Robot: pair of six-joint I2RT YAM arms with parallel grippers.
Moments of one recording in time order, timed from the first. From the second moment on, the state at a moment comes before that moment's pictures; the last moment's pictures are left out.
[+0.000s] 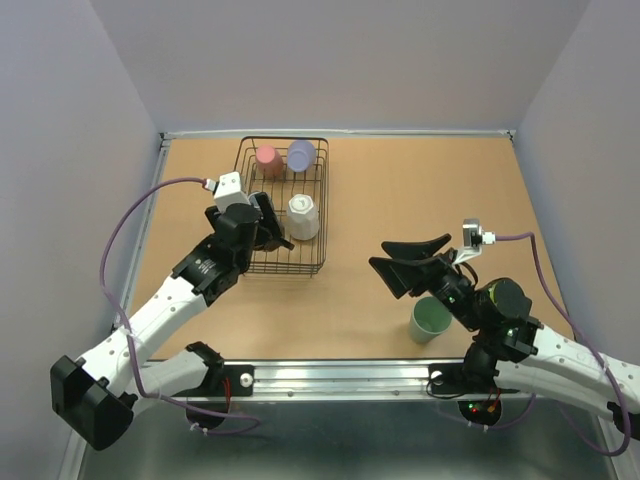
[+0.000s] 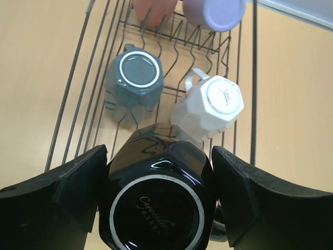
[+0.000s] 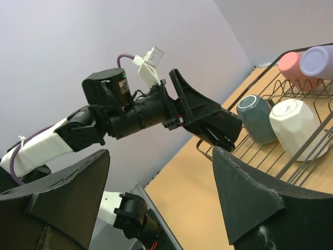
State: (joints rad) left arm -0.62 0.95 0.84 -0.34 -0.54 -0.56; right arm 1.08 0.54 0.51 0.39 0.23 0.62
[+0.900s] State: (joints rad) left arm -0.62 1.29 0.82 -0.27 -0.73 -0.62; right arm 1.08 0.53 0.45 0.32 0.26 0.61
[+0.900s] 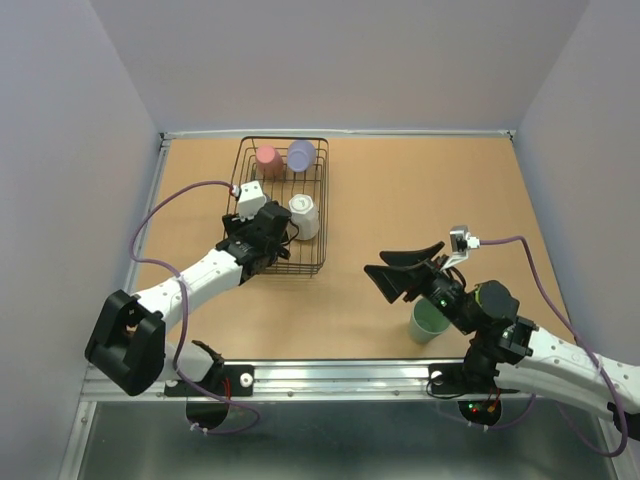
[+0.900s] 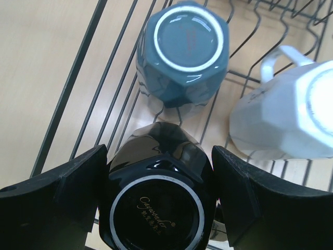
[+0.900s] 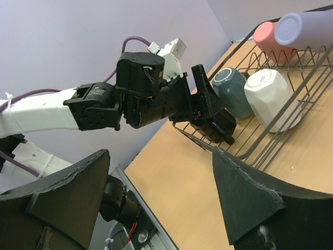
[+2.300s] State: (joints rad) left arm -0.60 1.25 0.80 -0.26 -0.84 -0.66; right arm 1.08 0.48 0.46 0.00 0.41 0.62
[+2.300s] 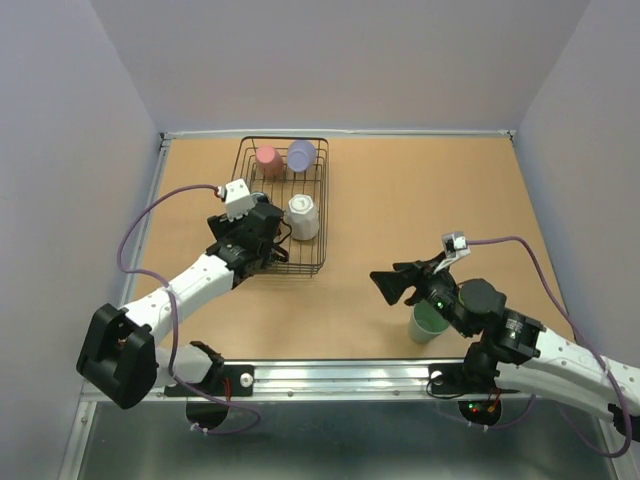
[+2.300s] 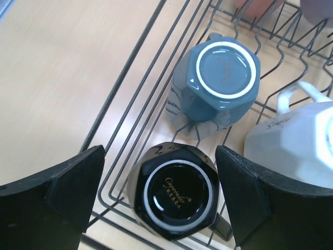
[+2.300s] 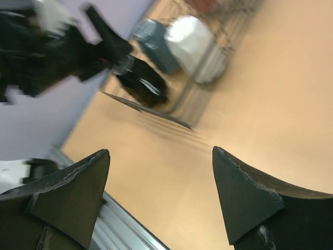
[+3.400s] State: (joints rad) left arm -0.59 0.75 0.88 -0.48 -0.79 -0.48; right arm 1.08 0.87 1.04 -1.20 0.43 1.08
